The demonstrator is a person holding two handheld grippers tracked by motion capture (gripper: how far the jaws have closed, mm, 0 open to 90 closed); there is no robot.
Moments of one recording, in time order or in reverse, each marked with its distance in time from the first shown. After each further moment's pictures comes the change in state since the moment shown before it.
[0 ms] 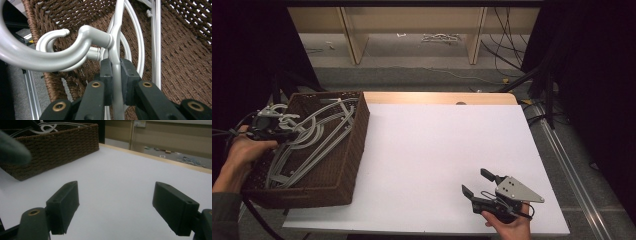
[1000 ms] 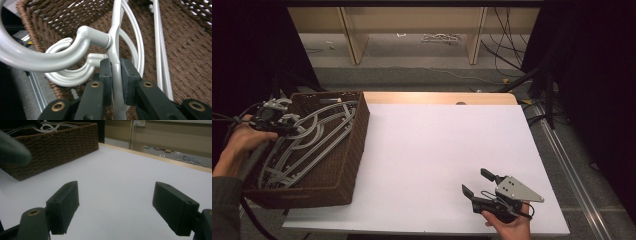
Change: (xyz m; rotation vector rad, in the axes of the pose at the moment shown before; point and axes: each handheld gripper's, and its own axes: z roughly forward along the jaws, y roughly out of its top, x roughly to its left) left arm 0.010 0.020 0.008 0.053 -0.039 0.109; right arm -0.001 -0.001 0.001 -0.006 -0.001 -0.001
